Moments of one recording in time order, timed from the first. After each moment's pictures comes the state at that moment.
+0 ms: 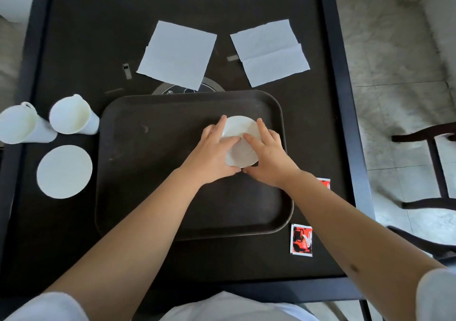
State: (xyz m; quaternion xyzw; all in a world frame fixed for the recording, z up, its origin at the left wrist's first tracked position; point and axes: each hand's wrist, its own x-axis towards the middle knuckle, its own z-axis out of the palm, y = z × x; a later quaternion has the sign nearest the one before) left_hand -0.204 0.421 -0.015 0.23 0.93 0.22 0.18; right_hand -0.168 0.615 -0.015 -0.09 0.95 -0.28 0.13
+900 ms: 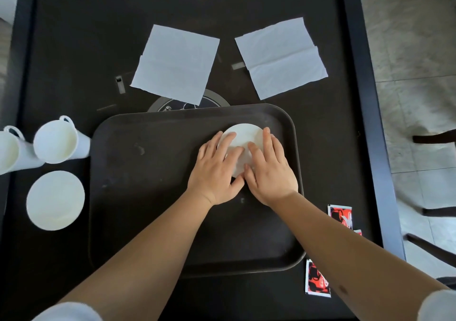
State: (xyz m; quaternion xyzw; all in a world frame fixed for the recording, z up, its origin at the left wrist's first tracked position) left_hand -0.226 0.425 -0.056 0.27 0.95 0.16 0.05; right_hand -0.192 0.596 -0.058 -0.04 0.97 -0.21 0.04
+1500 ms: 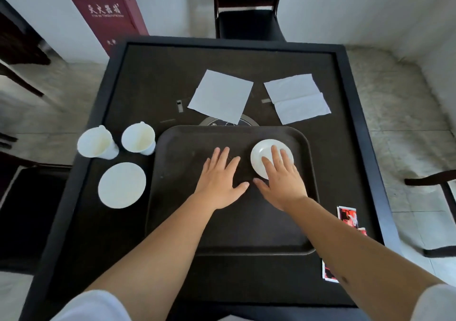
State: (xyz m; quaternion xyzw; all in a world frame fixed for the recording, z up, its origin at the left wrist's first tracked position) left_hand -0.194 0.340 -0.007 0.16 0.97 0.11 0.14; right_hand -0.169 0.542 0.009 -0.05 0.99 -0.06 0.12
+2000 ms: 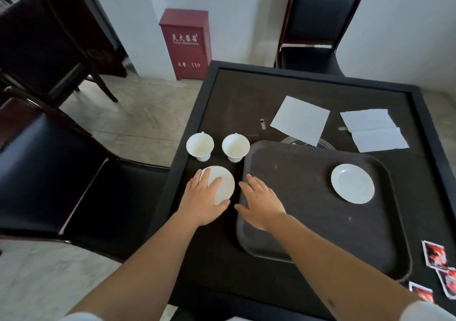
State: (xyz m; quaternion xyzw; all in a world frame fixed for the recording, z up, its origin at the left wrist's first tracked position) left_hand -0.139 0.068 0.027 0.04 0.98 0.10 0.15; right_hand -0.151 0.268 0.031 -0.17 0.96 -0.14 0.20
